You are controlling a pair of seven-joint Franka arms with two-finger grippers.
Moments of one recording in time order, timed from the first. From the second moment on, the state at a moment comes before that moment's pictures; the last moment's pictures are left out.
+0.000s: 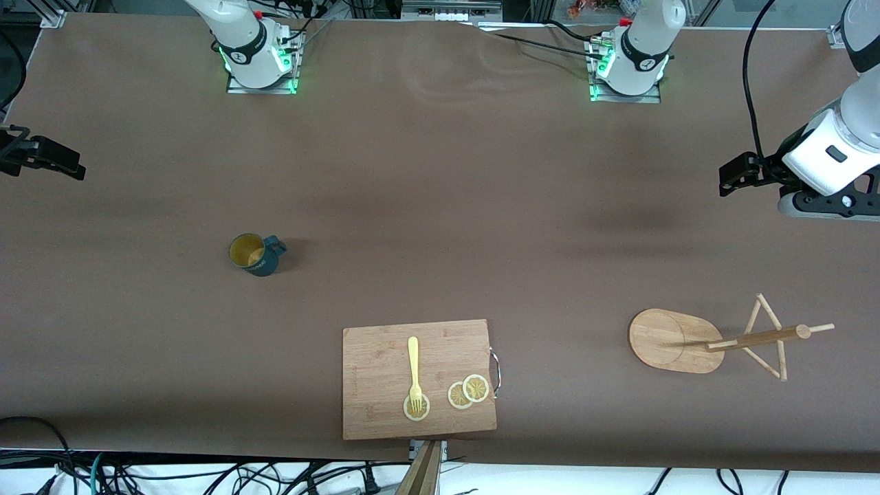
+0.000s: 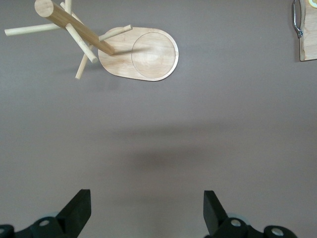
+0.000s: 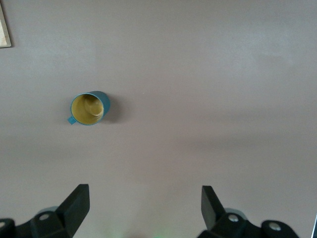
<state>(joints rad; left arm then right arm) 0.06 0.08 -0.12 -1.59 0.04 1.59 -0.02 -0.06 0.11 -0.01 -1.46 -0.07 1.48 -0.04</state>
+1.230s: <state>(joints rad) 0.06 0.08 -0.12 -1.59 0.04 1.59 -0.01 -0.04 0.25 0.00 -1.46 -0.06 1.48 -0.05</state>
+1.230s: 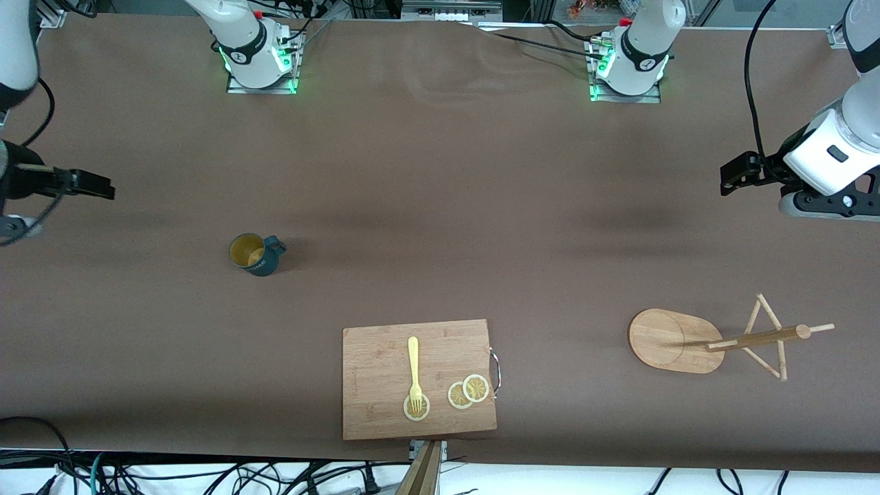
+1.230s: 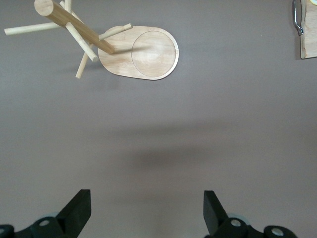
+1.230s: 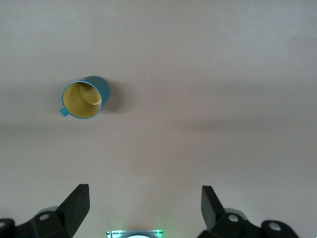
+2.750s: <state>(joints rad) 0.06 0.08 -0.12 -1.59 0.04 1.59 -0.01 0.08 0.44 0.00 -1.87 0.02 2.06 0.03</state>
